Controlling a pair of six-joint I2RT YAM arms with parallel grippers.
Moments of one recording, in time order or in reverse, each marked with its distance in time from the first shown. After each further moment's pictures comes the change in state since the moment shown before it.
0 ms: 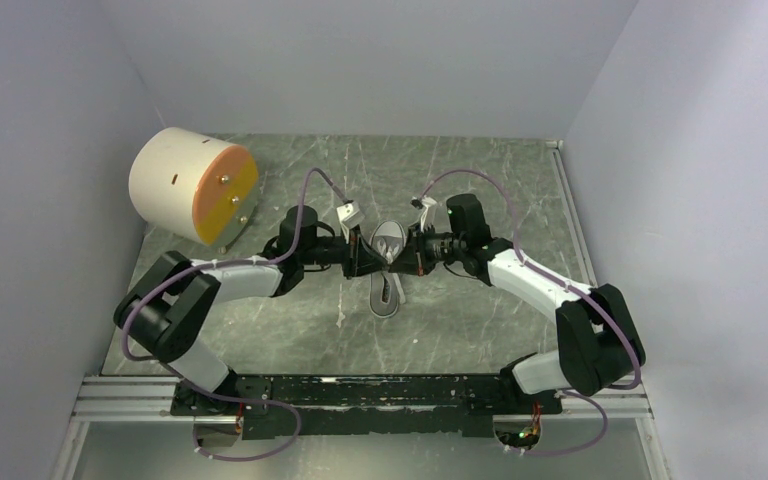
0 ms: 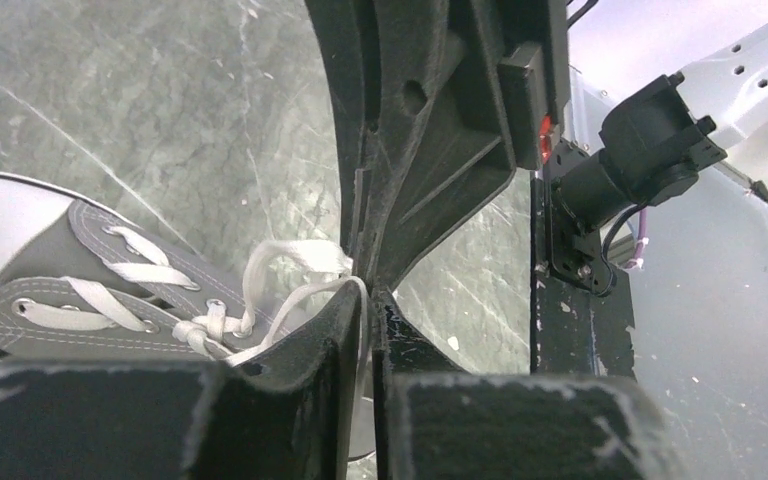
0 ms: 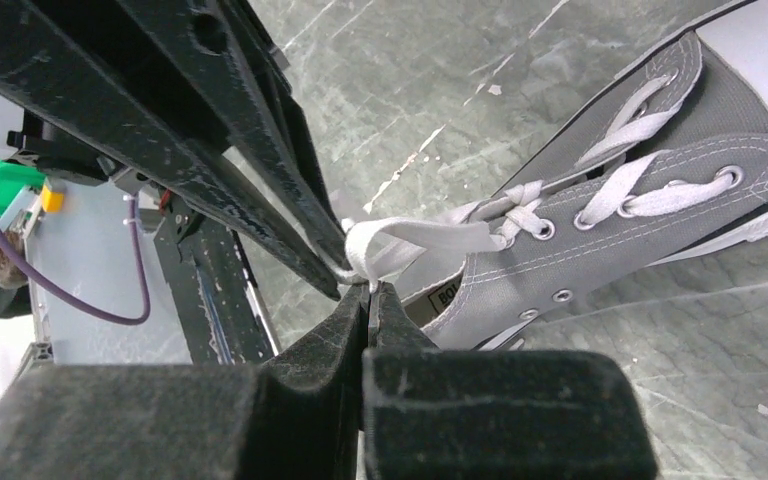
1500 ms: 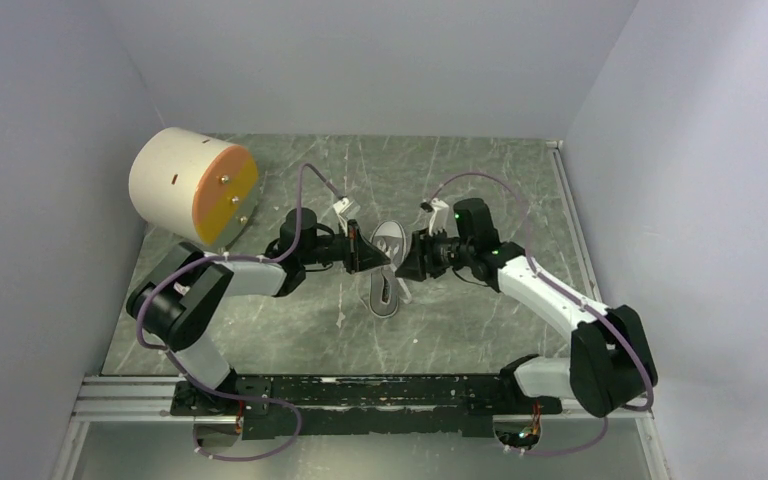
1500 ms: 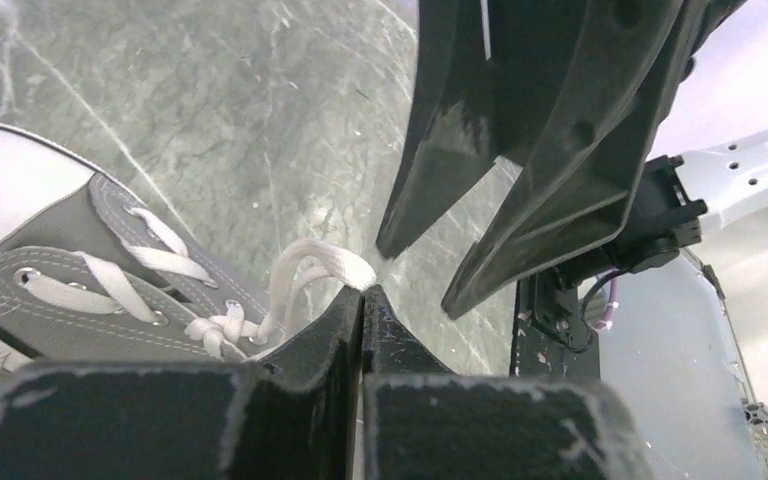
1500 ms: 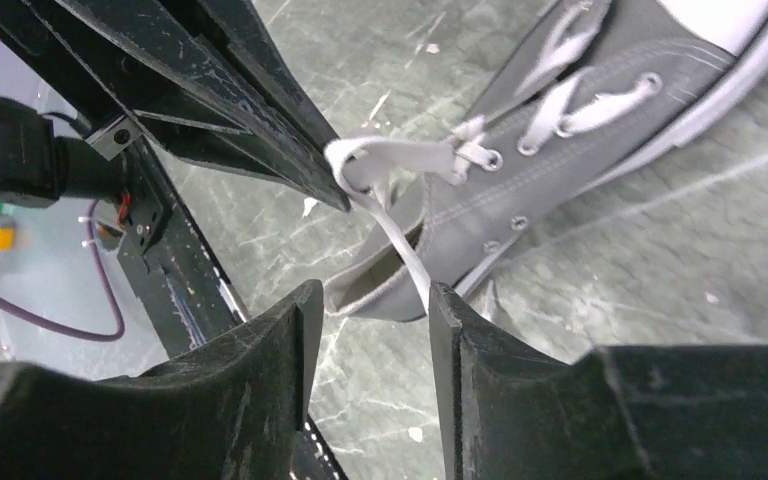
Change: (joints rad) left arm 0.006 0.091 -0.013 0.160 -0.054 -0.218; right arm 0.006 -0.090 -0.014 -0.124 0.138 -0.003
